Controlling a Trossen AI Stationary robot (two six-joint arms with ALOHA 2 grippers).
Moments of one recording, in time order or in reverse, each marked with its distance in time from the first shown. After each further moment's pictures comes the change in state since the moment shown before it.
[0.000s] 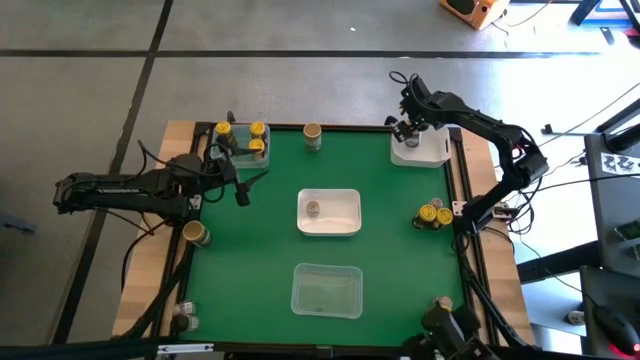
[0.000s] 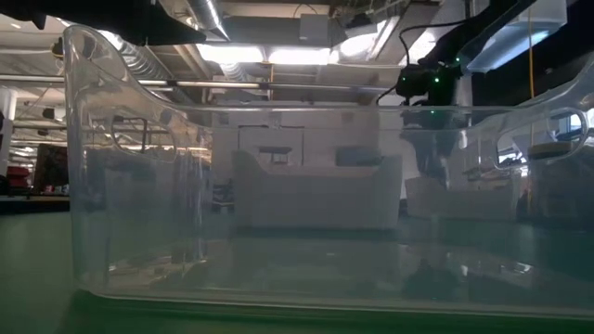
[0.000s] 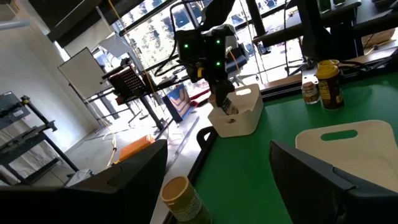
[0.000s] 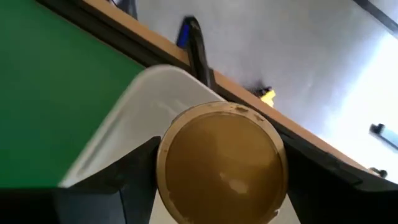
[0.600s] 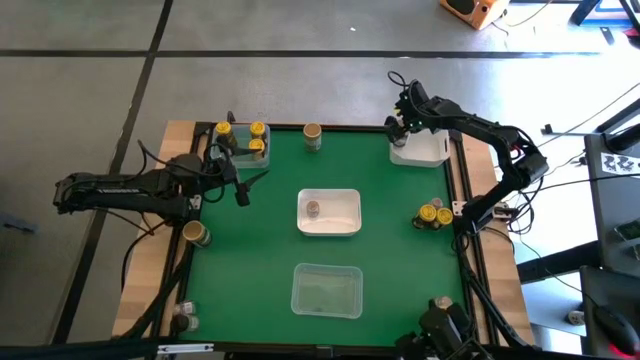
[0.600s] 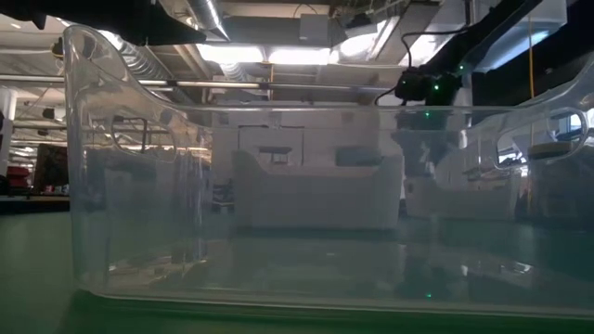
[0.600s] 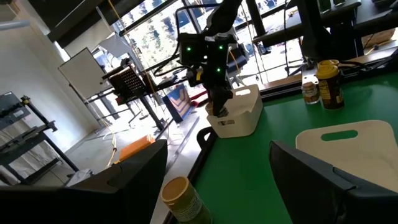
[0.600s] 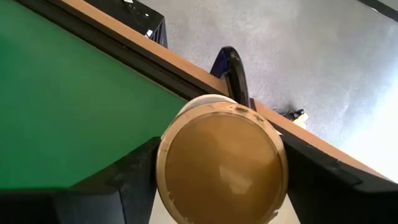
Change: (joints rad) left arm 0.000 0.000 0.000 0.001 0.000 0.000; right arm 0.001 0.001 -0.092 0.200 -0.100 0.042
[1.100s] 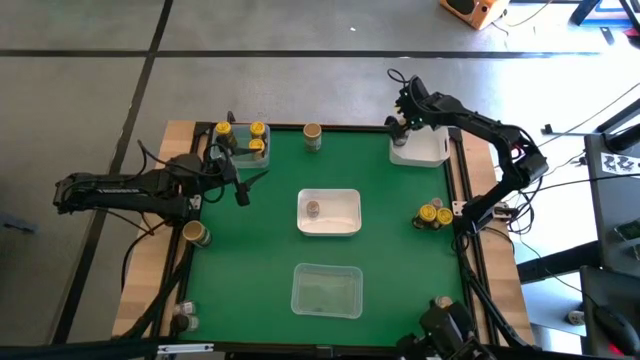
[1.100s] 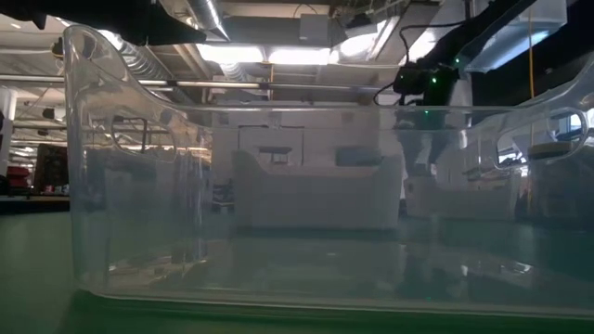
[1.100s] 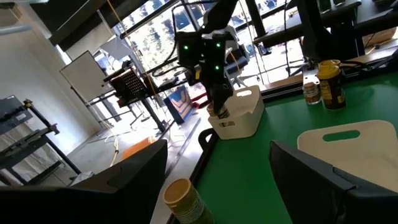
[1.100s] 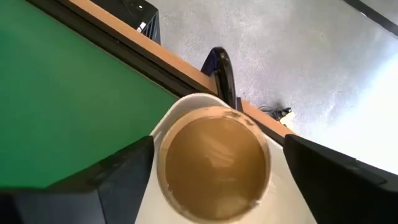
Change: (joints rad) left arm 0.000 0.000 0.000 0.007 0.000 0.015; right arm 0.001 0.001 0.078 -0.103 0.033 -0.049
